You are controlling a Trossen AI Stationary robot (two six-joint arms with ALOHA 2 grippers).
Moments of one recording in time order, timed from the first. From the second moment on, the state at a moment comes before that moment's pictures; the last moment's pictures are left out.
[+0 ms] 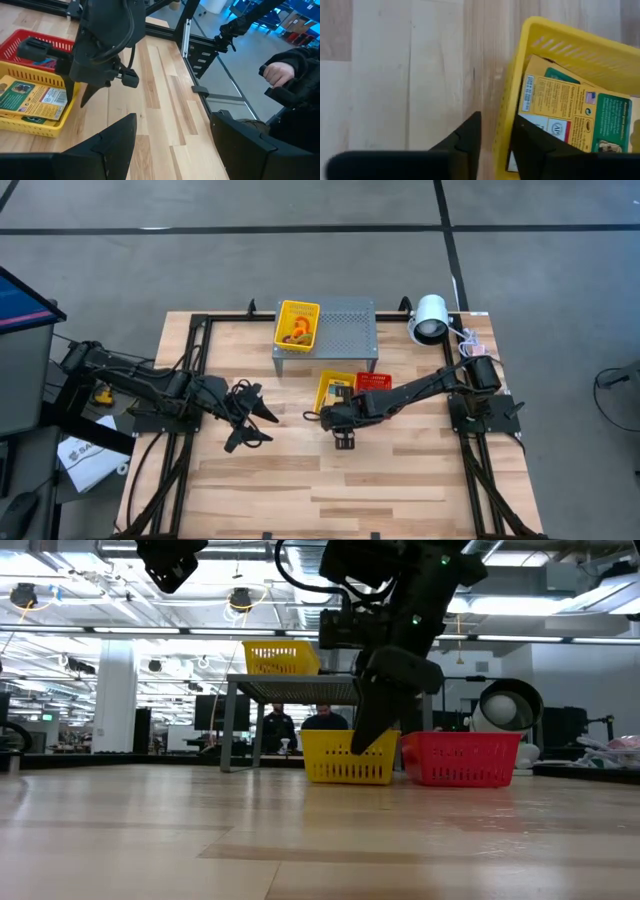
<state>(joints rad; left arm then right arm) -0.27 0.93 0.68 -0.13 0.05 -0.33 0.18 1.94 1.29 -0.54 0.26 0.08</state>
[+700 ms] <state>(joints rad) -0.27 0.93 0.68 -0.13 0.05 -0.33 0.18 1.94 1.29 -0.55 0.26 0.08</state>
